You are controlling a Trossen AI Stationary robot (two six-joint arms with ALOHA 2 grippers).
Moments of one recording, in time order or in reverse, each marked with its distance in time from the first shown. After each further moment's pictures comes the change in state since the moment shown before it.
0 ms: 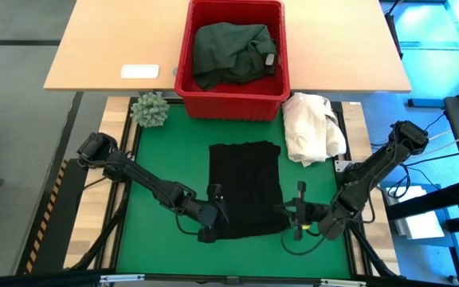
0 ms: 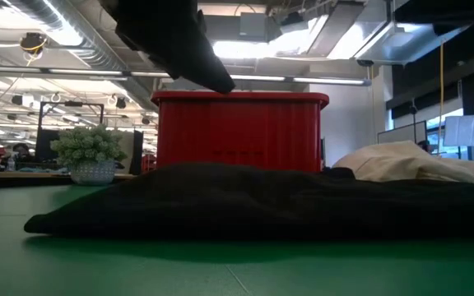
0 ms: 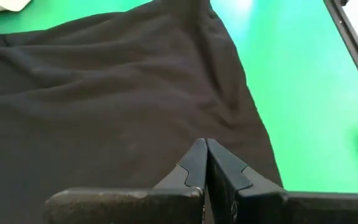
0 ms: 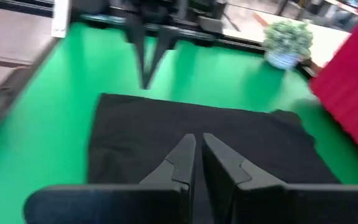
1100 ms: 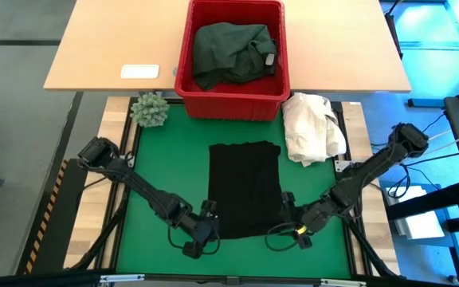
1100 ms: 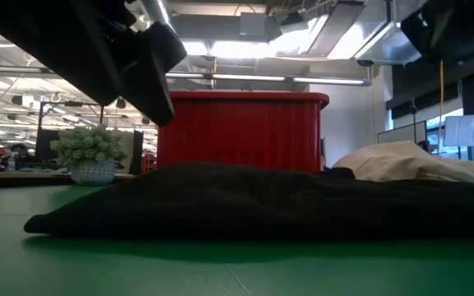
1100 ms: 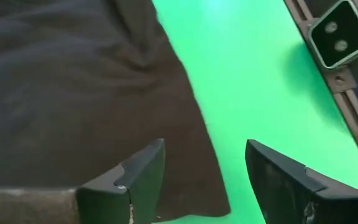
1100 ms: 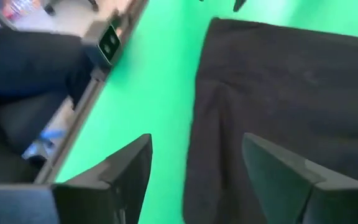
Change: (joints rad) left arm -0.111 0.037 0.001 -0.072 0.127 0.020; right arm -0.122 0.041 0.093 -0.197 -0.664 0.047
